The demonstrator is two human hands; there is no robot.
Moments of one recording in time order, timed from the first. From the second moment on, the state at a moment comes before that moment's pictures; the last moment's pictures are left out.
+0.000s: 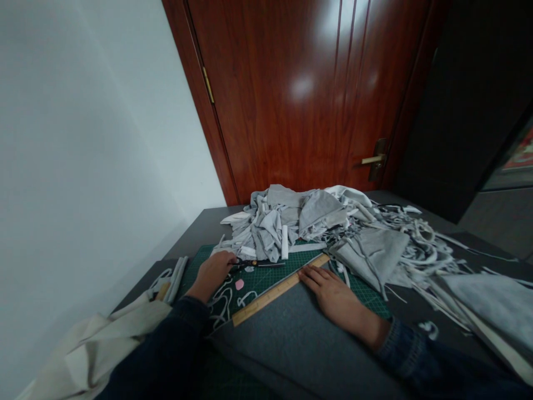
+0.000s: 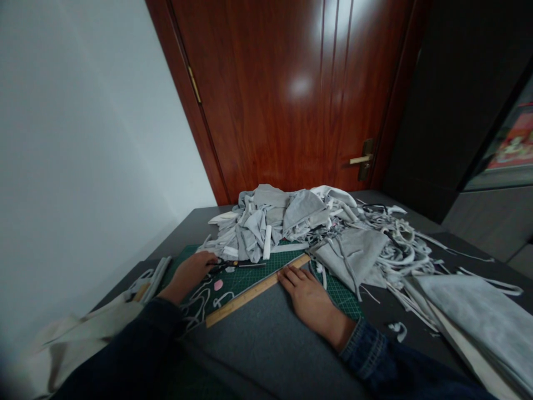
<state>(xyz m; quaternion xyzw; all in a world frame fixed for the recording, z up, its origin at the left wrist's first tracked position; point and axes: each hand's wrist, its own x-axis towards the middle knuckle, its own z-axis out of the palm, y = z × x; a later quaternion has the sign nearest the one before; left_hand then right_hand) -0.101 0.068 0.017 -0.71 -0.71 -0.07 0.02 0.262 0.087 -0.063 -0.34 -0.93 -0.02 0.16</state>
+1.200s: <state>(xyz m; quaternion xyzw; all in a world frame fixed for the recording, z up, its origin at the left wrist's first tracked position) 0.133 0.180 -0.013 -0.75 -0.60 -0.24 -0.12 0.258 0.086 -0.038 -0.36 -0.92 0.05 0.14</state>
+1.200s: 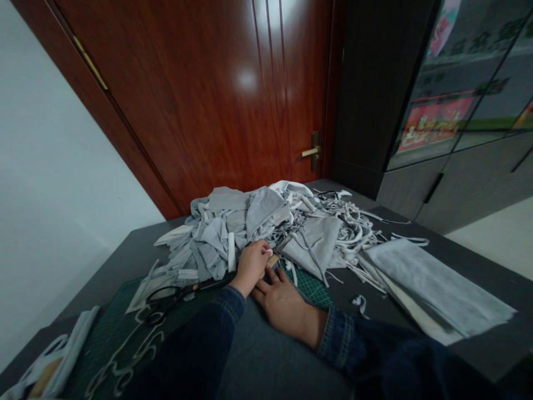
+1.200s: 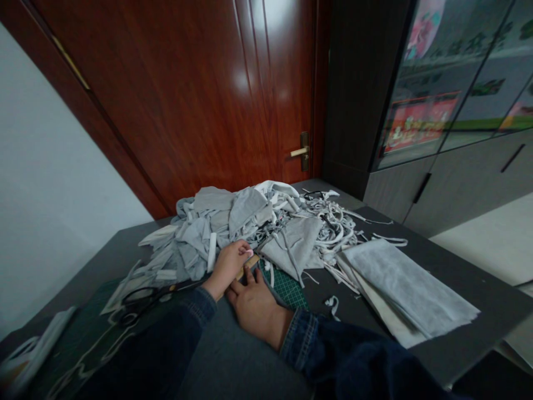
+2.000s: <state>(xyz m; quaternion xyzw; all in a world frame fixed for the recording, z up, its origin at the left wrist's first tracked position) 0.124 0.173 0.006 -0.79 -0.59 -0.14 -0.08 0.258 0.086 -0.036 -0.37 -0.92 0.06 0.13</state>
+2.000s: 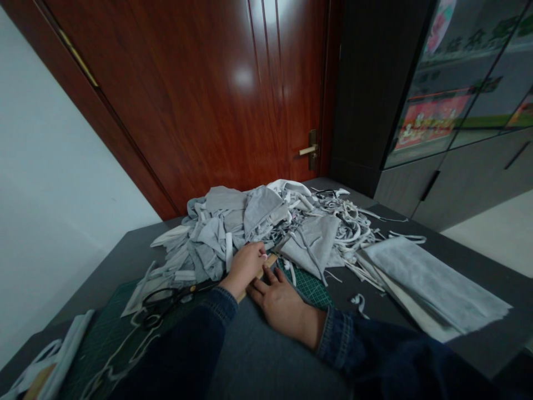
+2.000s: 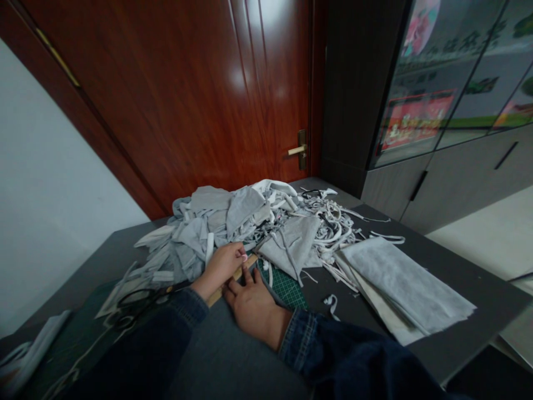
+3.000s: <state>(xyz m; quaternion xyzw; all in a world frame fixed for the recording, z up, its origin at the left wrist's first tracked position) 0.052 0.116 0.021 -0.79 -0.60 -0.08 -0.13 0.255 0.088 -0.051 -0.38 -0.92 0.01 0.13</state>
